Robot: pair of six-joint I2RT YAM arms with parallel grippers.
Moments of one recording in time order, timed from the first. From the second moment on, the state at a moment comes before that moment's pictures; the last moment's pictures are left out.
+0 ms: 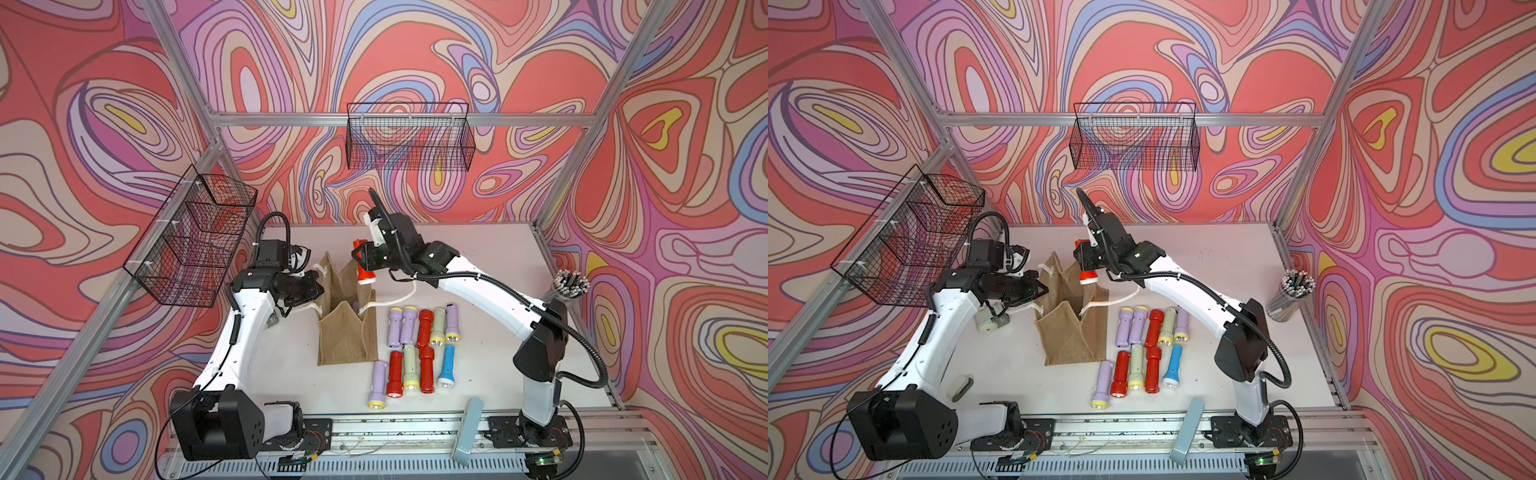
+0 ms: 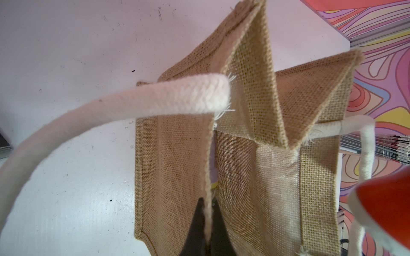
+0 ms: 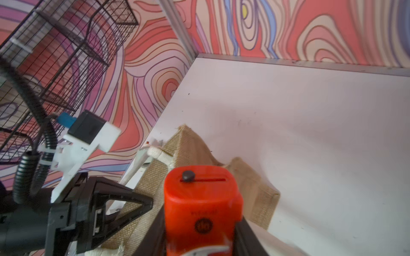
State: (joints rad) left arm 0.02 1.29 1.20 -0.95 0.42 -0.31; right arm 0.85 1.95 1.94 -0.50 -0.07 0.47
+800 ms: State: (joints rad) left arm 0.03 1.28 1.19 -0.94 0.43 -0.30; right arm 0.94 2.11 1.92 -0.41 -0.13 0.42
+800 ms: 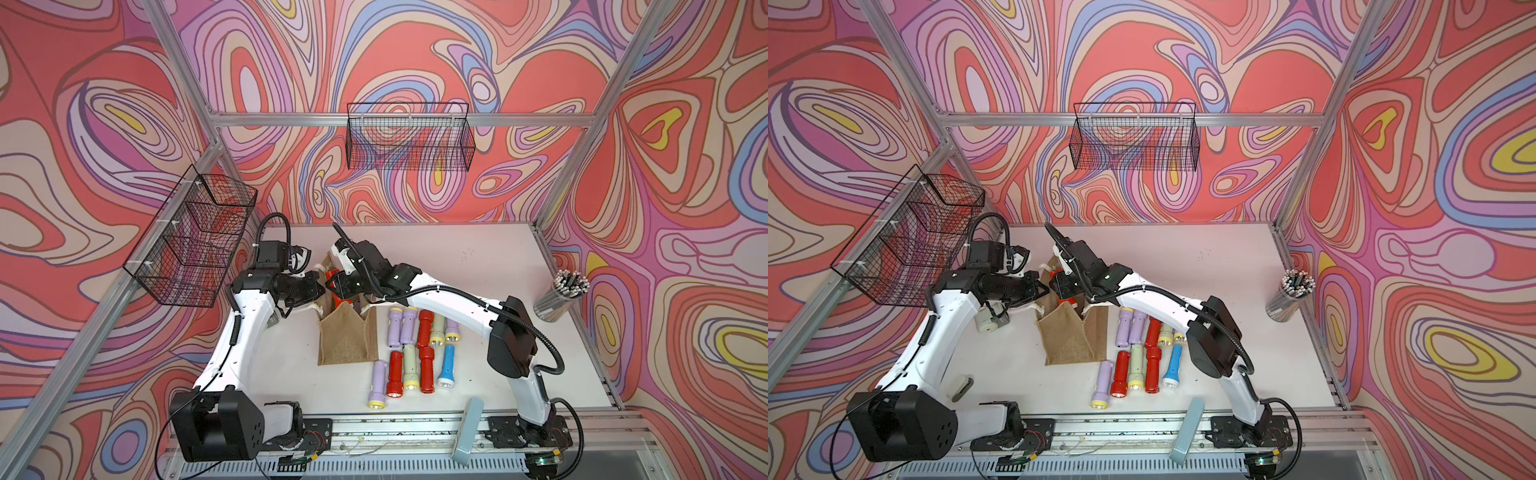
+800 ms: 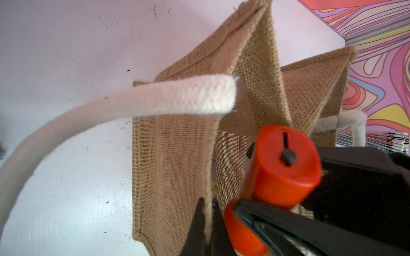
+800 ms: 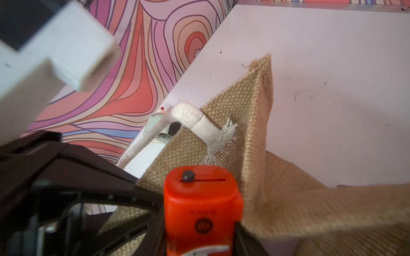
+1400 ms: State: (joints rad) left arm 0.02 1.29 1.20 -0.95 0.44 -0.30; right arm 0.96 2.22 1.99 -0.63 -0.03 0.35
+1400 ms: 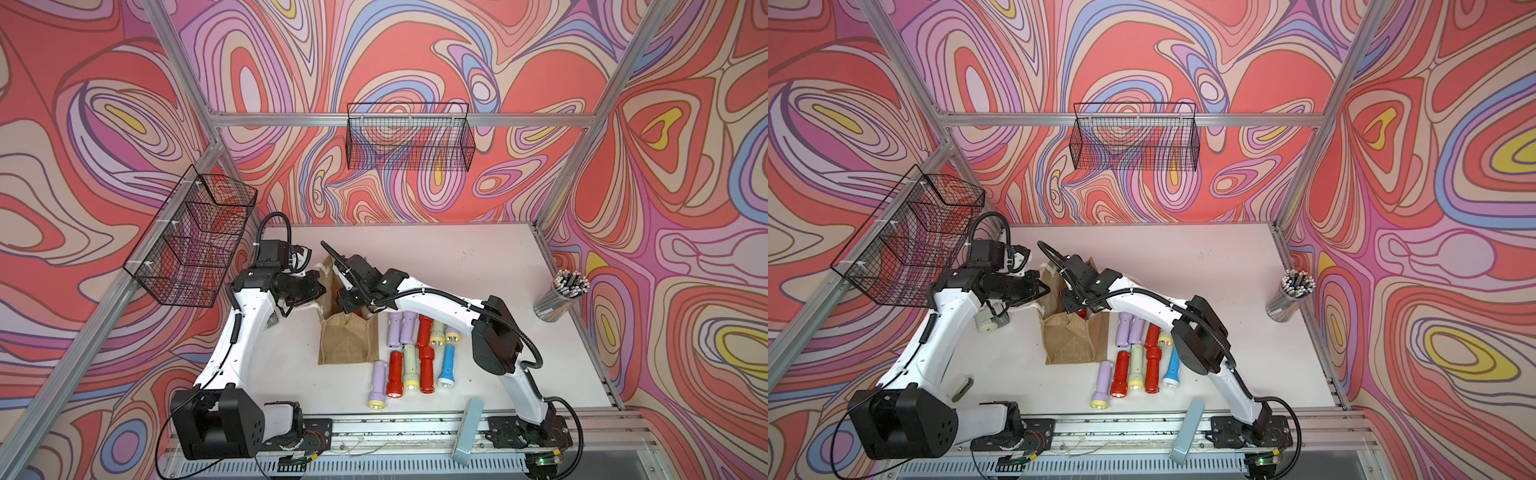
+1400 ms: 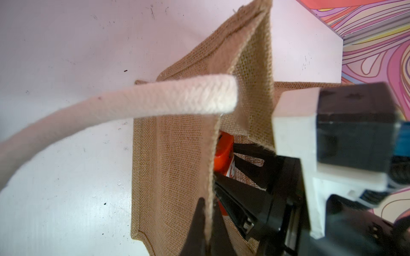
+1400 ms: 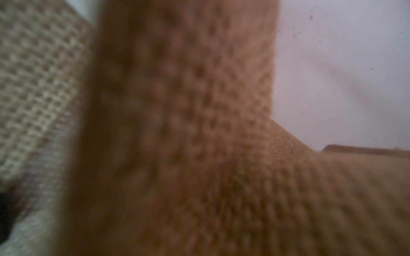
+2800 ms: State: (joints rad) left arm 0.02 1.29 1.17 -0.93 0.46 -0.31; right arm 0.96 2.26 2.02 -0.78 -0.01 0.37
